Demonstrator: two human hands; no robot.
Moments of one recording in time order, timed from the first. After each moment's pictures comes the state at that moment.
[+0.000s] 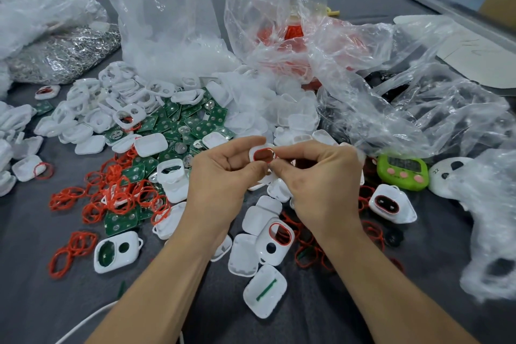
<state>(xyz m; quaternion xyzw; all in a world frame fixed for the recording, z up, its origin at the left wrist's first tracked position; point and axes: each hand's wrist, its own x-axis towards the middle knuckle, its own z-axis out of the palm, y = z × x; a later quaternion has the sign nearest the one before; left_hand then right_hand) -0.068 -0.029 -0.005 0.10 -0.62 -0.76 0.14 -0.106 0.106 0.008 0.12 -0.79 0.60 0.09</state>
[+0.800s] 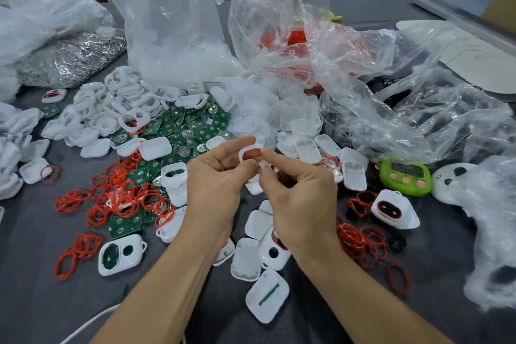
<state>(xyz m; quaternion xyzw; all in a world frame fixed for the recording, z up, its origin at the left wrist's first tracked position) -0.074 -0.033 -0.011 0.16 -0.59 -0.77 0.18 -0.089 0.083 -0.008 0.12 -0.76 0.64 0.07</state>
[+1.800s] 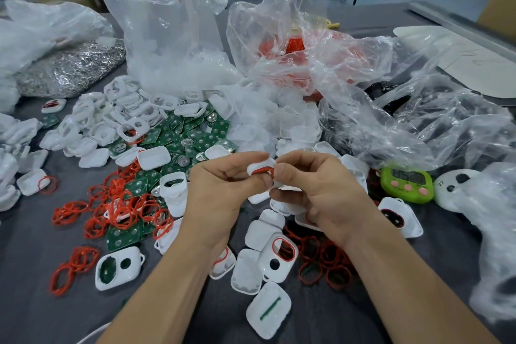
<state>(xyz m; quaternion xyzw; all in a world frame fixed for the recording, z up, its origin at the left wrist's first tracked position) -0.070 -0.035 -0.002 0.06 -0.58 -0.80 0.16 -0.125 0.115 0.019 0.07 -0.57 0.77 -0.28</state>
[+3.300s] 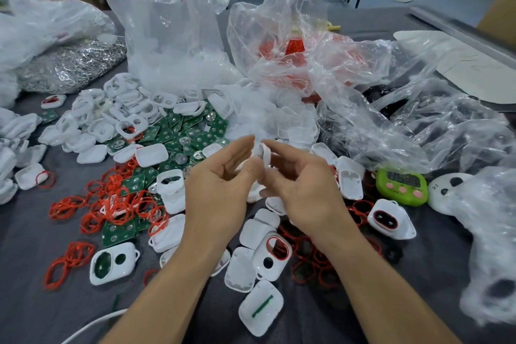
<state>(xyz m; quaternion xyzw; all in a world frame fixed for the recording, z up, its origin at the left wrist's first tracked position) -0.072 -0.027 -0.009 0.15 -0.69 -0.68 0.23 -0.120 0.105 0.005 0.16 -0.74 0.64 -0.12</state>
